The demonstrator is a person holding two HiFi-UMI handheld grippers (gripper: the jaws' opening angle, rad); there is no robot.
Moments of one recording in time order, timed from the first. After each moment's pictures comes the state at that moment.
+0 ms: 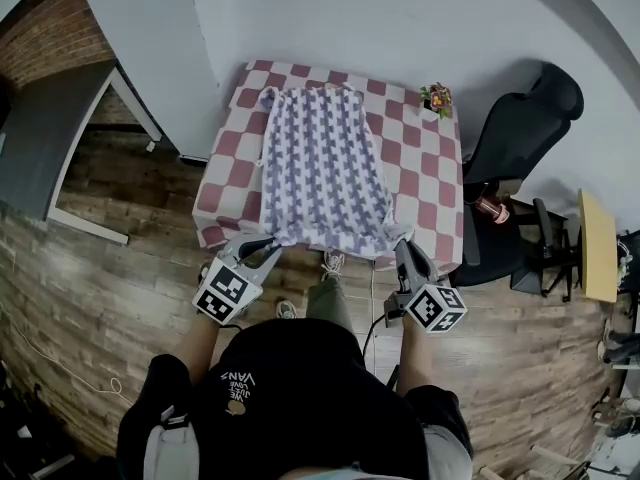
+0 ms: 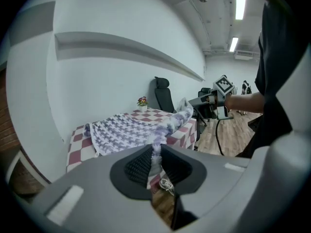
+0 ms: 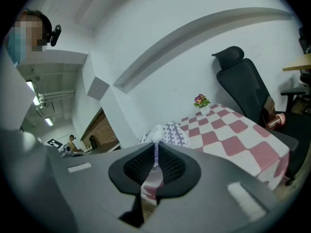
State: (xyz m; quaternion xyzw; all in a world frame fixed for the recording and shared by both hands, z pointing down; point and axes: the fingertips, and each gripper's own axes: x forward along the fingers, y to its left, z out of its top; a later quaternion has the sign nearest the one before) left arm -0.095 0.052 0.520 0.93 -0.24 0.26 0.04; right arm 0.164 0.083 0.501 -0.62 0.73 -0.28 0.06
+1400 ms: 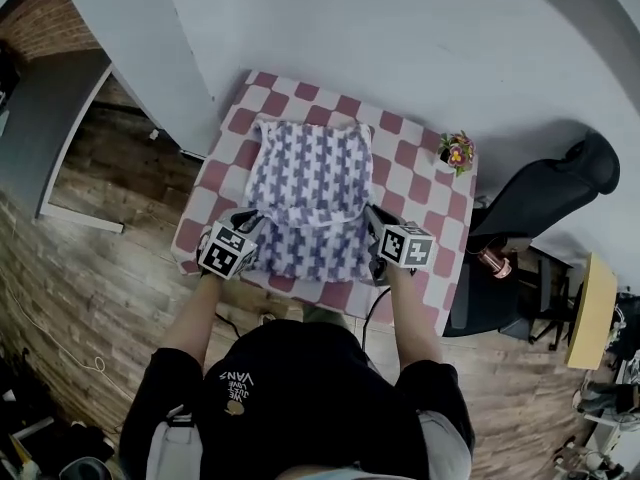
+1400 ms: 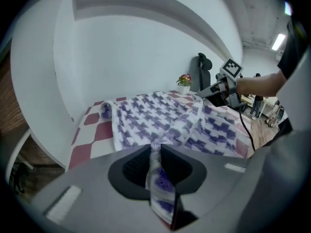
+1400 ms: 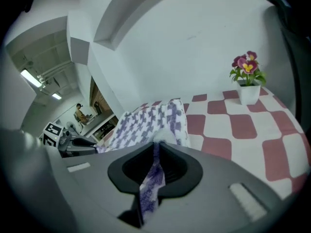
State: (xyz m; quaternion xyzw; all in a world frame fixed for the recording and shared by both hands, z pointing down) left arm -0.083 -0.166 0.629 0.85 -0.36 0.35 0.15; right arm 0.176 -0.190 0.609 -0.51 0.77 -0.36 -0.15
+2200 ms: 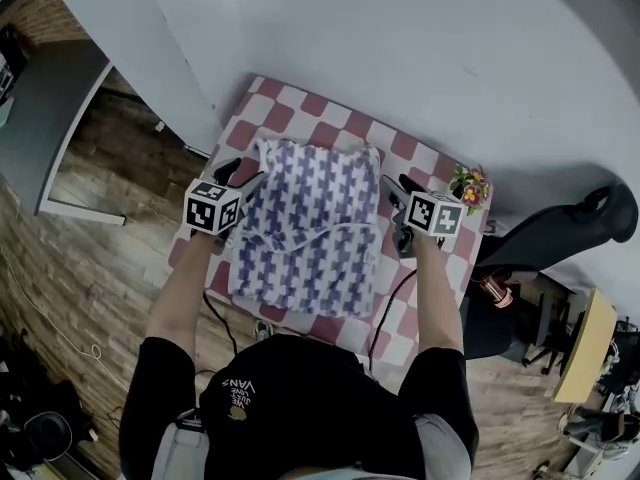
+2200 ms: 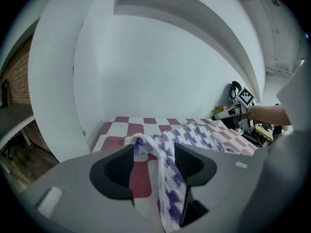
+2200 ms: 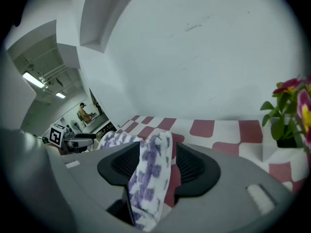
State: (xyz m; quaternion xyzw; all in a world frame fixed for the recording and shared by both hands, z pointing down) left arm -0.108 -0.330 0.595 0.83 -0.47 0.22 0.22; right arm 0.213 -0.346 0.594 -0.48 0.79 -0.35 -0.16
